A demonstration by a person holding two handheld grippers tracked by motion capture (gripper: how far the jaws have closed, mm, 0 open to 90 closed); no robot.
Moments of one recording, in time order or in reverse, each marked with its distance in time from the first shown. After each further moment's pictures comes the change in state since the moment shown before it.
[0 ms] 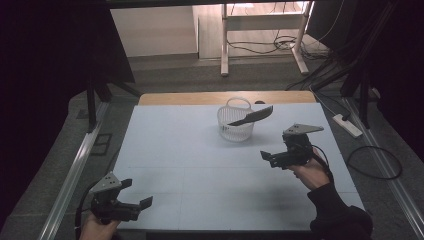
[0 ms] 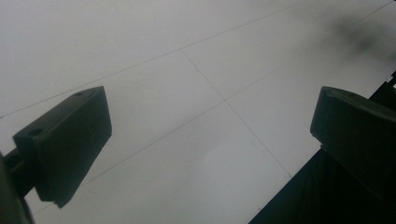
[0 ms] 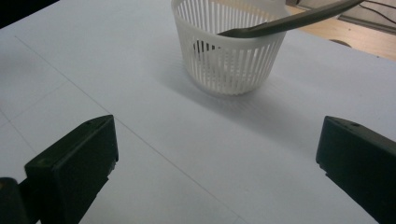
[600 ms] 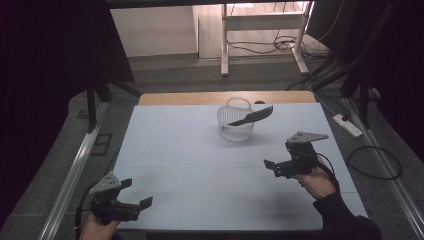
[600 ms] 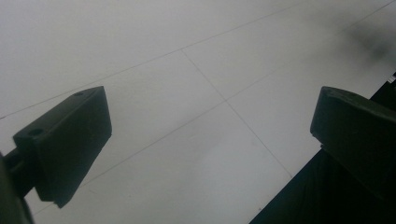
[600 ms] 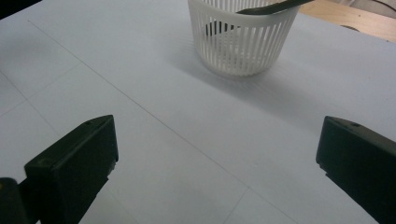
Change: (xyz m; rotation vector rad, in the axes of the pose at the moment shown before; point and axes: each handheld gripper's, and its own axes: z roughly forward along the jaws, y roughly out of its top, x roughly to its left) left arm -0.001 0.000 0.000 0.000 0.003 0.000; right arm 0.007 -0.016 -0.016 0.023 0.019 -0.003
